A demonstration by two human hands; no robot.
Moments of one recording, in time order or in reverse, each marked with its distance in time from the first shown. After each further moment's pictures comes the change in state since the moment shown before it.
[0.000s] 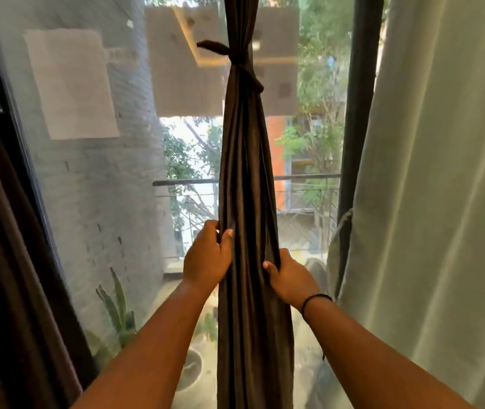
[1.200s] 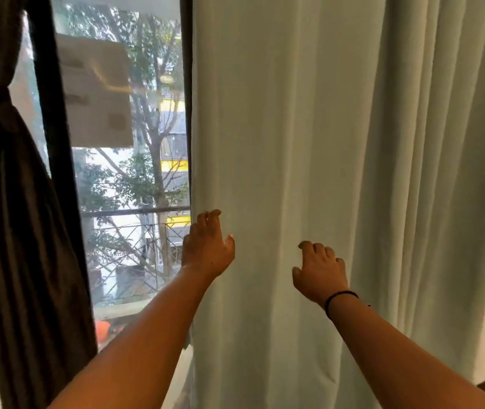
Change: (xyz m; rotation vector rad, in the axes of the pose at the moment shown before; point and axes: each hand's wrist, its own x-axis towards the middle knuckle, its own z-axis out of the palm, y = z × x) left_hand -0.007 0.311 0.273 0.178 -0.120 0.306; right_hand -0.025 0.289 -0.339 -0.650 0.397 0.202
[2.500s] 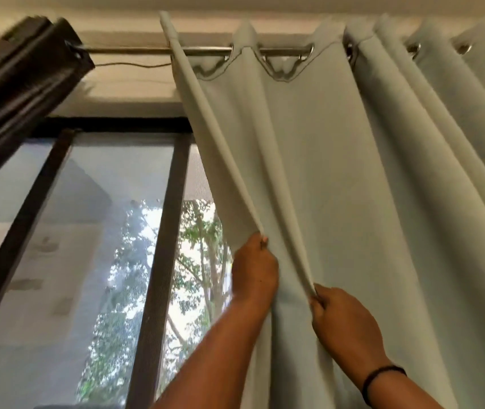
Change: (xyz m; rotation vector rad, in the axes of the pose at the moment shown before) left_hand 0.351 0.244 0.039 -0.406 0.605 0.059; right_hand 0.388 0.076 -0.097 0.525 0.502 -0.264
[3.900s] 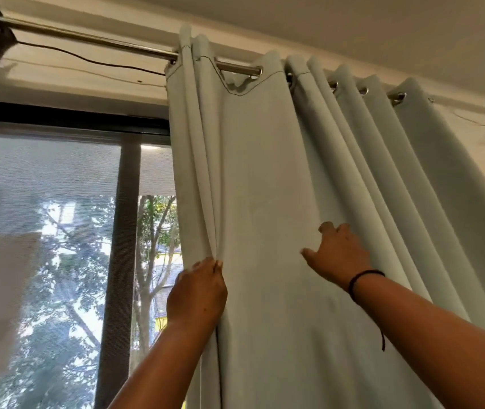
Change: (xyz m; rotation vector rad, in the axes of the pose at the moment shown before) left_hand -0.032 -0.015 -0.096 0.290 -0.214 0.164; right_hand 0.012 -0.031 -0.117 -0.377 0.063 0.278
